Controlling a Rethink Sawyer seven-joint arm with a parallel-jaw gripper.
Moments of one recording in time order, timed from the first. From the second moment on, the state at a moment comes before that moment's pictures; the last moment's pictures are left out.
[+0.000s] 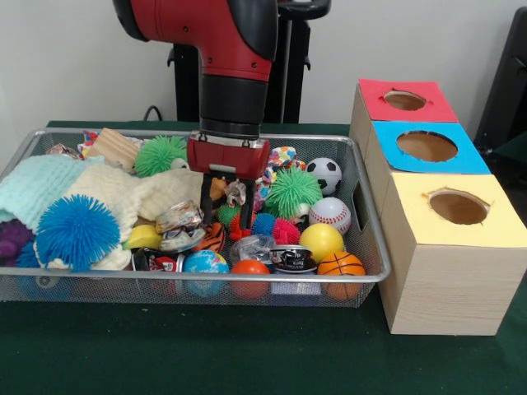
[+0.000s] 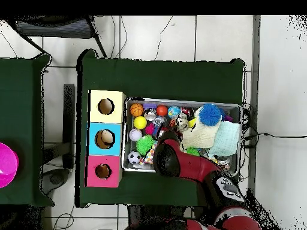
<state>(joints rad) -0.39 -0.49 0.02 1.86 -0.14 -0.25 1.79</state>
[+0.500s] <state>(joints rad) -0.39 -0.53 0.02 1.86 -0.14 -0.22 1.79</state>
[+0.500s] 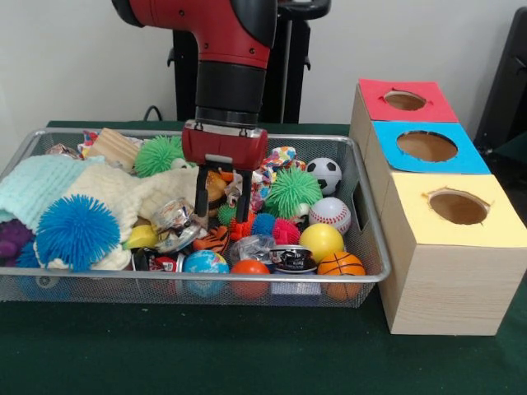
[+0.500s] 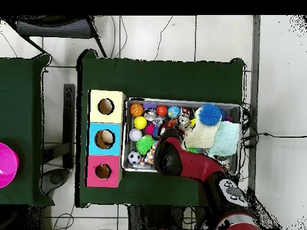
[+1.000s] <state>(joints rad) -0.39 -0.47 0.03 1.86 -0.14 -0.22 1.79</state>
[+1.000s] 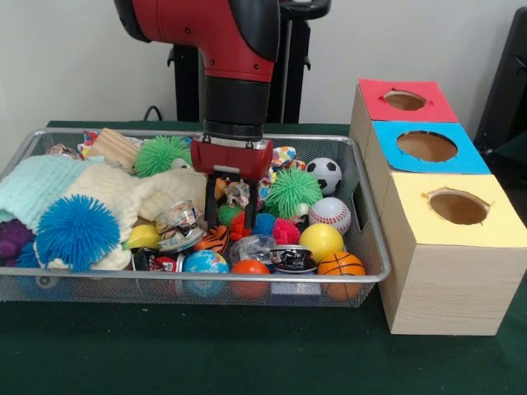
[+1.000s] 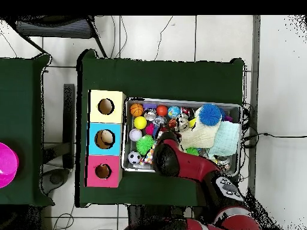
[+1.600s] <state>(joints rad) -0.37 -0.43 0.02 1.86 -0.13 -0.22 1.79</state>
